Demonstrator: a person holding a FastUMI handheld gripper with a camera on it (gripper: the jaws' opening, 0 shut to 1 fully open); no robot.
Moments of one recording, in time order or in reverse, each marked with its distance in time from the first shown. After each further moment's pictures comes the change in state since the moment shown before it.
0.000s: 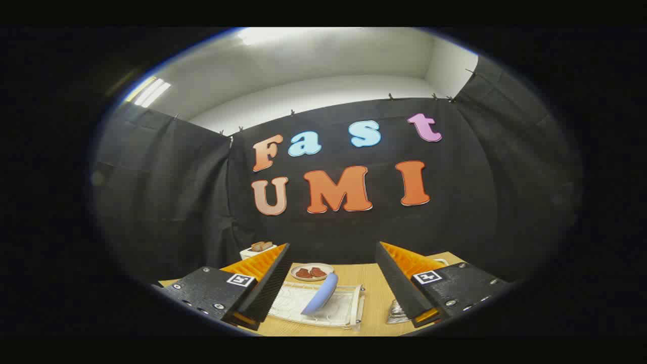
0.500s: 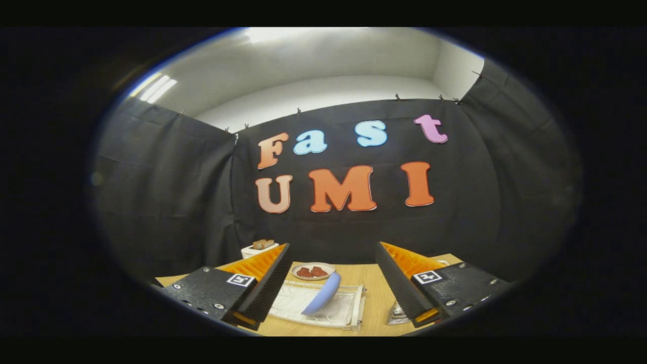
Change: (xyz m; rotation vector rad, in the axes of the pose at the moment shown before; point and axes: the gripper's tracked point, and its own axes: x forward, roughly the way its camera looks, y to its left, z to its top) arm 0.004 0.009 -0.005 -0.038 -0.008 0.015
